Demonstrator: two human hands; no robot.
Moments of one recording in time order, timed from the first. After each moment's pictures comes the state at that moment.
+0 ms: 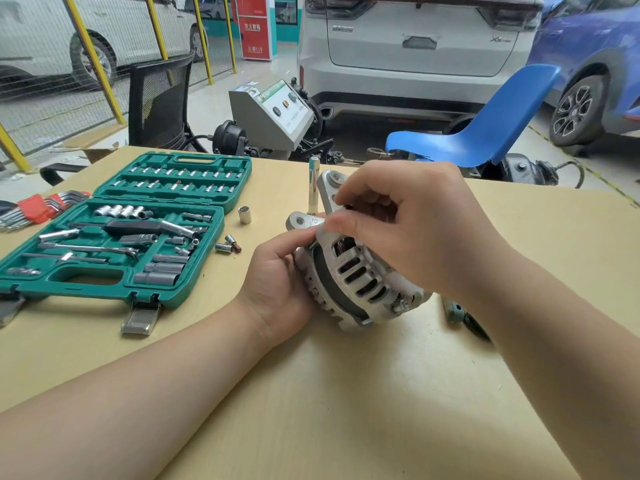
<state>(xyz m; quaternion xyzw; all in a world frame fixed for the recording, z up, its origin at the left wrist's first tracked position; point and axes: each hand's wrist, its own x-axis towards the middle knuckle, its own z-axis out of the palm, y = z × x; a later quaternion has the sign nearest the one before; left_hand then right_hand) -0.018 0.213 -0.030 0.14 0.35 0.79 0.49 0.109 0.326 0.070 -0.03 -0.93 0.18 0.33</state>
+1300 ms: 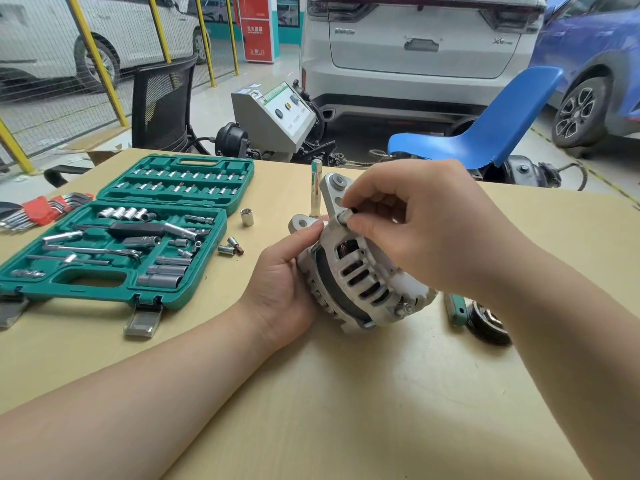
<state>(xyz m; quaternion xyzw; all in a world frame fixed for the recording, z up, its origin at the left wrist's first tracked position) -0.018 0.214 -0.031 0.14 0.36 0.78 0.49 0.113 0.331 0.076 -0.06 -0.94 0.20 0.27</state>
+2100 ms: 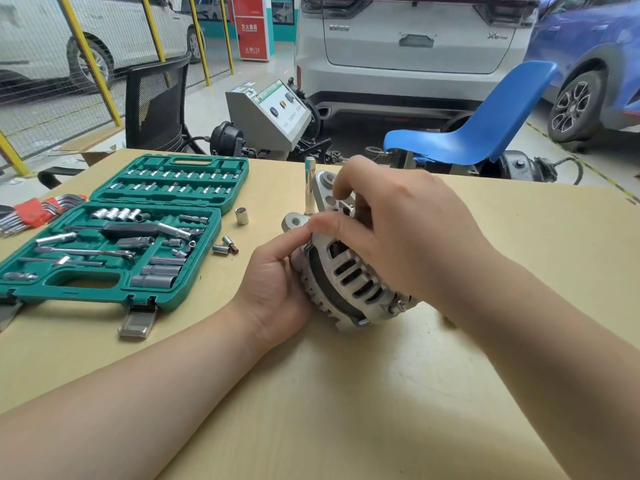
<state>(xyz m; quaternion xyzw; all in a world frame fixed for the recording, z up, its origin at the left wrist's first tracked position) -0.016 0.213 -0.029 0.16 0.37 0.78 0.48 0.104 0.316 0.067 -0.11 -0.96 0.04 0.27</state>
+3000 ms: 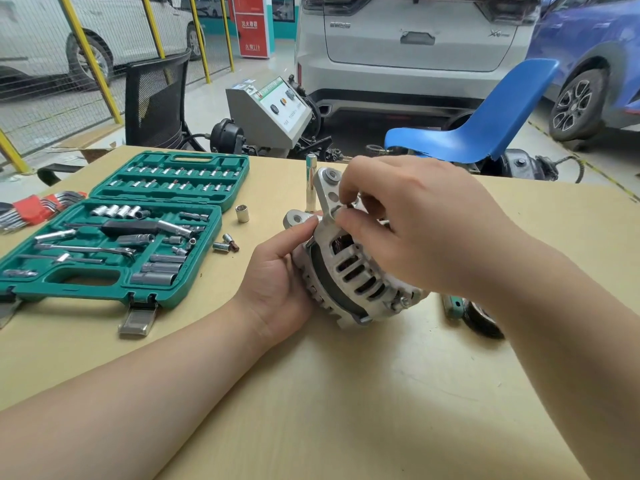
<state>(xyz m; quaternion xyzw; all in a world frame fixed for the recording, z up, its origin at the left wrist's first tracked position) -0.017 0.215 -0.030 0.15 0.36 0.78 0.49 0.112 0.324 0.077 -0.07 -0.97 0.00 0.24</state>
